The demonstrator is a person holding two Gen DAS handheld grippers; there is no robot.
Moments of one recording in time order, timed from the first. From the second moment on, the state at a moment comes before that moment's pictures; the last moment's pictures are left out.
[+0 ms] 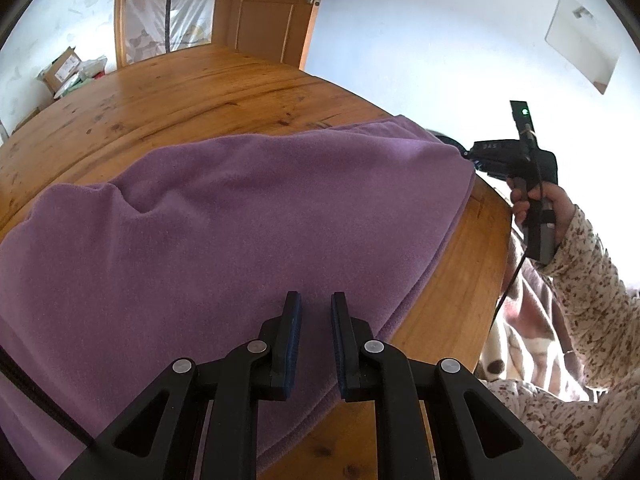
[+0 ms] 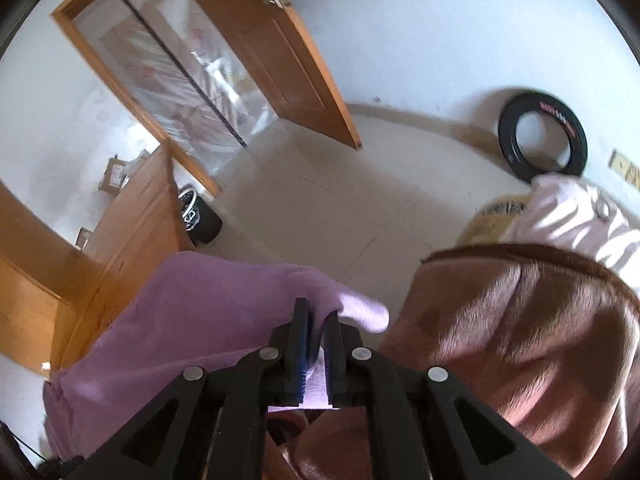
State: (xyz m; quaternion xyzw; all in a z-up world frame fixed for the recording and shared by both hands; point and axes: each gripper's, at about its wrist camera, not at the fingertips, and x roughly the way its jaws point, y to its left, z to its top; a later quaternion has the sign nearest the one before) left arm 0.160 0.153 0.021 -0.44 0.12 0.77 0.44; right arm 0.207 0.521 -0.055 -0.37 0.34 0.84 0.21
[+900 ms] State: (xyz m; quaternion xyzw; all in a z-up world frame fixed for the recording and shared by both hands) left arm 0.156 0.151 0.019 -0.45 0.10 0.76 0.45; right arm 0.133 0.488 -0.016 -0.39 0.28 0.87 0.11
